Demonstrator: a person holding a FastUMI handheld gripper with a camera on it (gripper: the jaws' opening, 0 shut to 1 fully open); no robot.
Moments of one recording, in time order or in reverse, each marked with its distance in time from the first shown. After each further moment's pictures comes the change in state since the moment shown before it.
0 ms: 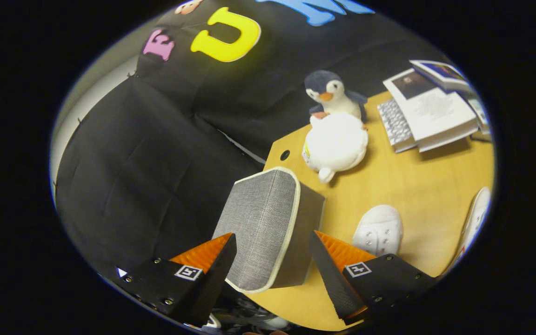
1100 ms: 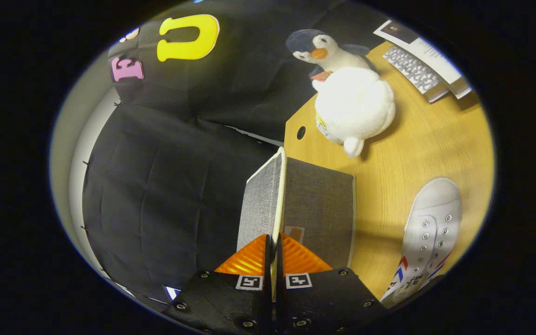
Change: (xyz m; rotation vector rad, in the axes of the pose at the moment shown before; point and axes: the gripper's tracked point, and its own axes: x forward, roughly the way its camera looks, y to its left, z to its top) arm 0.039 0.022 0.004 0.118 0.099 0.135
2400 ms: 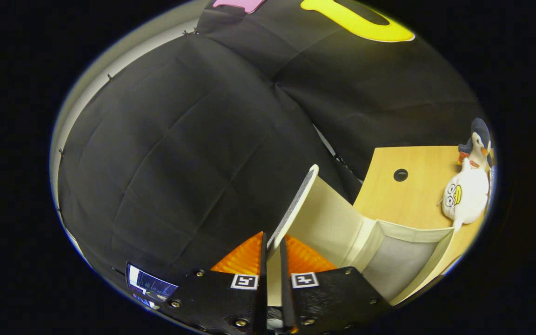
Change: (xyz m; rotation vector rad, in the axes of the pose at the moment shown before) arm 0.158 0.263 -0.013 -0.497 0.087 -0.020
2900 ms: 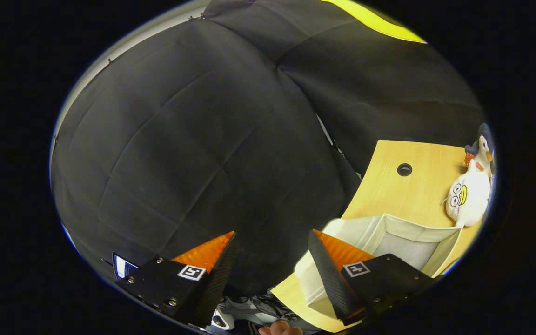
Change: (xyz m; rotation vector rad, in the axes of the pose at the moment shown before) arm 0.020 -0.007 -0.022 -0.026 0.061 -0.045
